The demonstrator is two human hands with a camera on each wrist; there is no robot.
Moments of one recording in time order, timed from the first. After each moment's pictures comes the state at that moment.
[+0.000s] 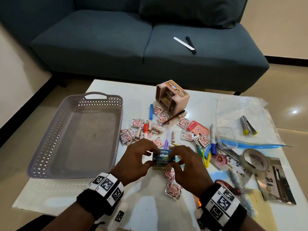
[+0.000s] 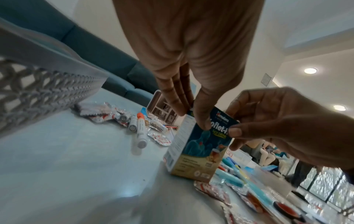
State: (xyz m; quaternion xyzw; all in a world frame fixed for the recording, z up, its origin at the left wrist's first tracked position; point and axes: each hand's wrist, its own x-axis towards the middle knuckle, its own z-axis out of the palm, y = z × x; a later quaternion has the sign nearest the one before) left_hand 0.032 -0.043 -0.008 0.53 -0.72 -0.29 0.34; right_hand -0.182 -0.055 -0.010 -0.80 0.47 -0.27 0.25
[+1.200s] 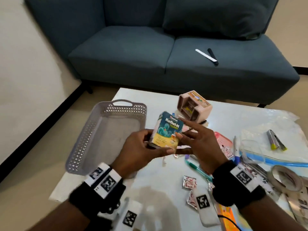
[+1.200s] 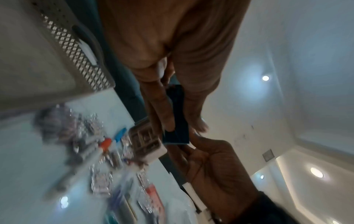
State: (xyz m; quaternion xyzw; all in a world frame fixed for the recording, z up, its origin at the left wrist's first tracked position) left_hand 0.070 -0.029 0.090 0.63 -0.50 -0.43 0.42; right_hand -0.113 -0.093 0.092 -0.46 0.43 -0.37 0.69
